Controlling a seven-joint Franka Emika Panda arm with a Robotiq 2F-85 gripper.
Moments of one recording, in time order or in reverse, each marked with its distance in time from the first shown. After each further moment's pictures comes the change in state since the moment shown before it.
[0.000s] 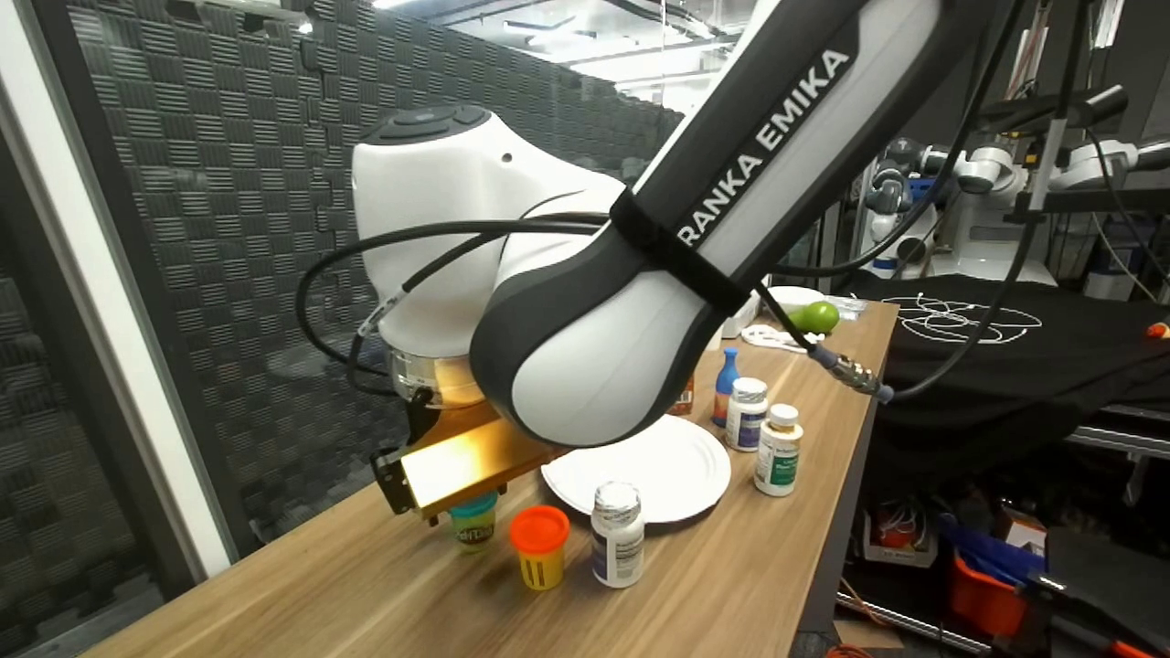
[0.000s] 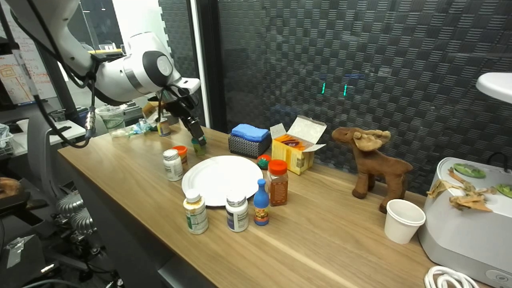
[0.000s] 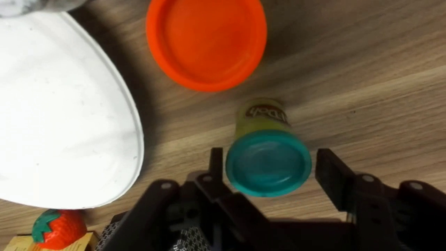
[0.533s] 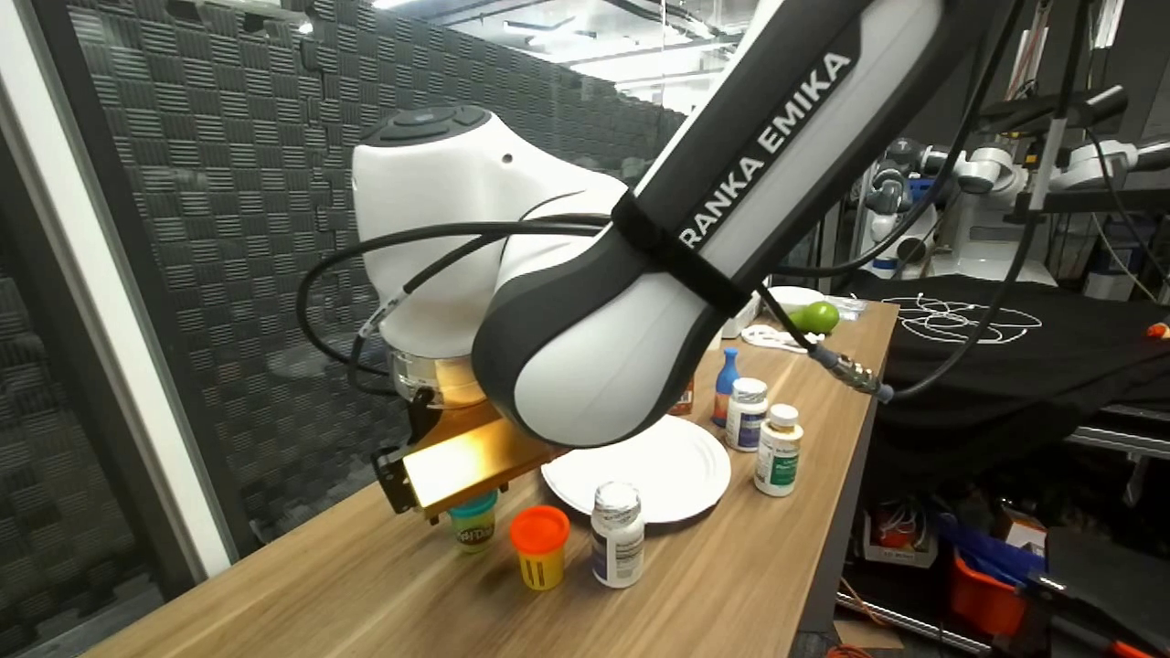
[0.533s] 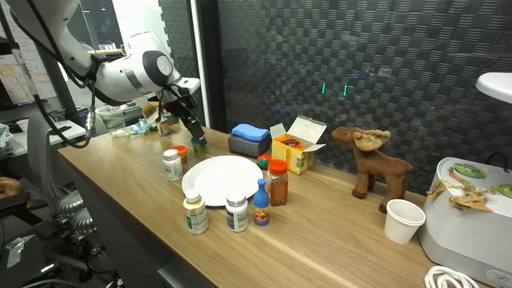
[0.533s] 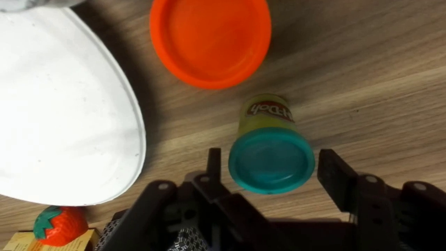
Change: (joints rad) arm 0.005 0.000 -0.007 0.000 -0.007 0.000 0.000
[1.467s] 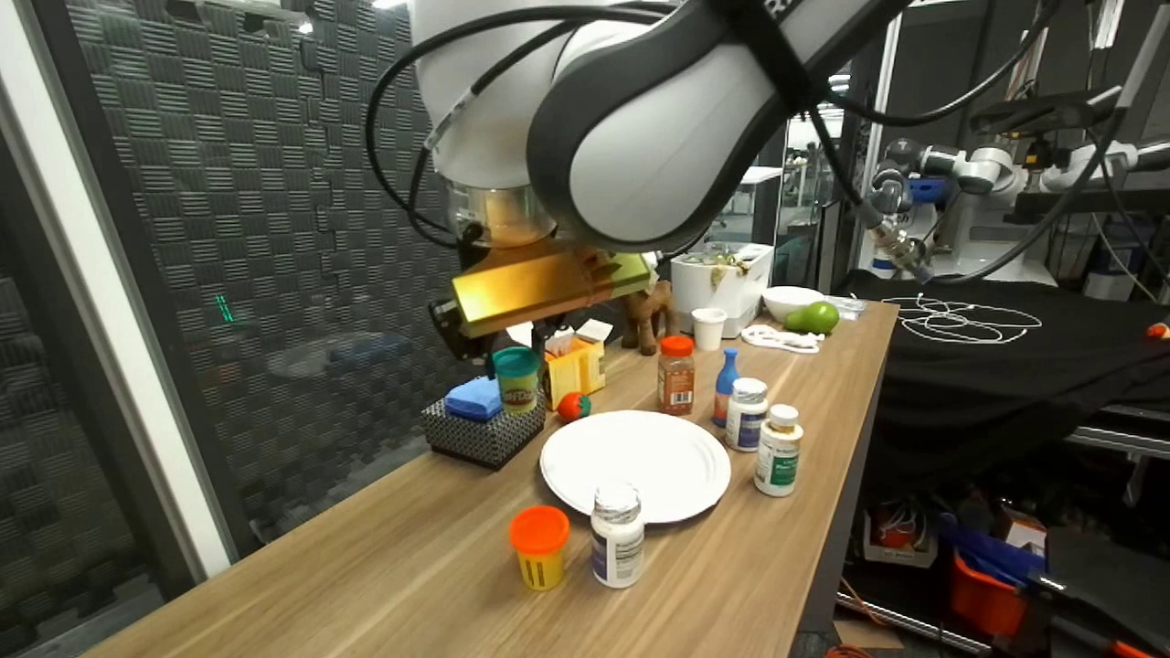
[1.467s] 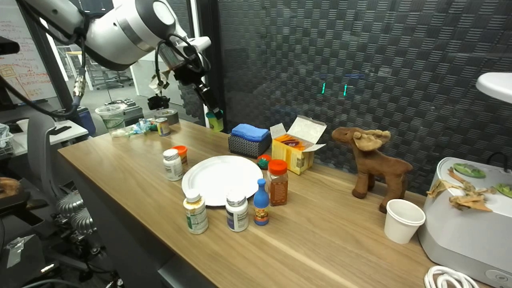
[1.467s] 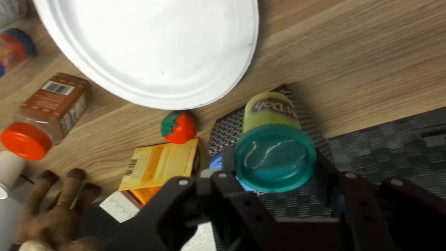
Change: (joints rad) arm -0.030 -0.218 -0.063 -0.053 -0.087 -0.145 0.063
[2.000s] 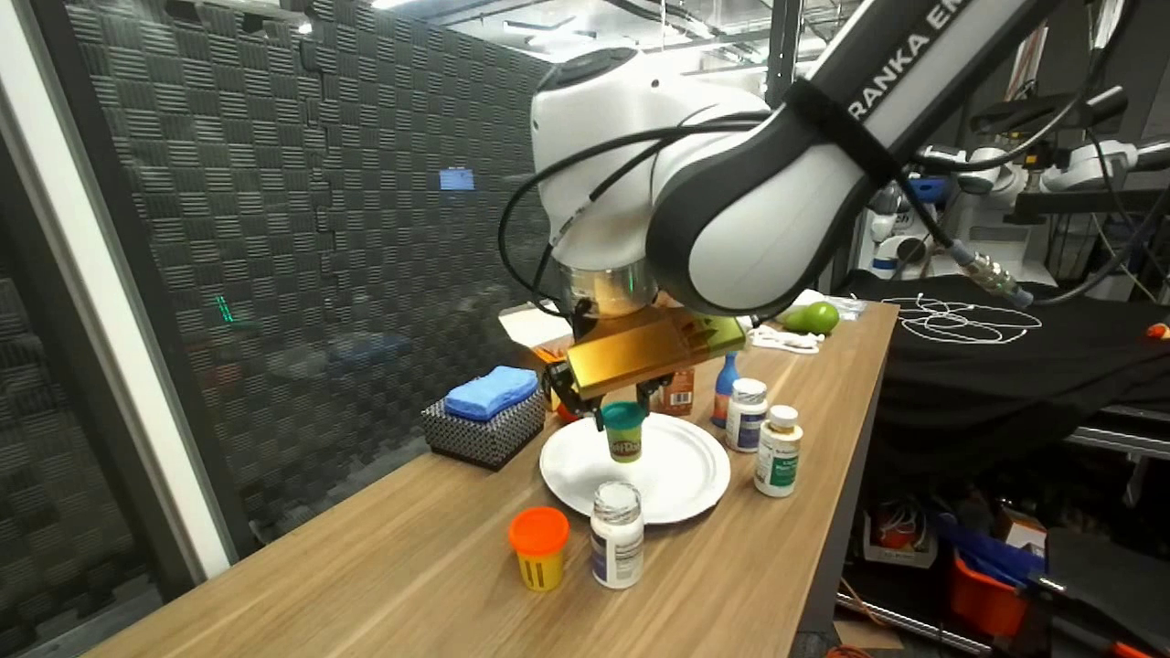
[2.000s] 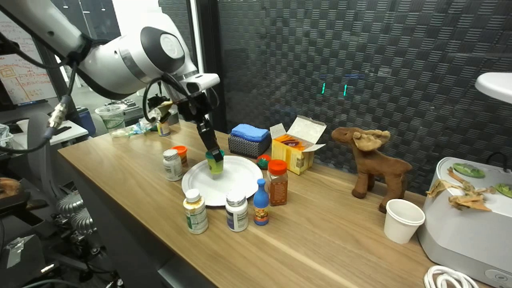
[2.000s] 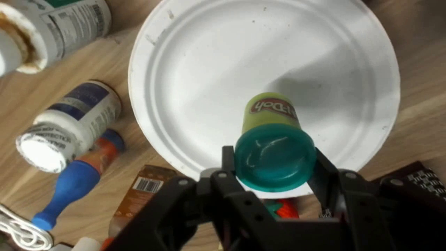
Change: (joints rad) arm -0.124 -0.025 0.029 -0.202 -0.005 0.014 0.105
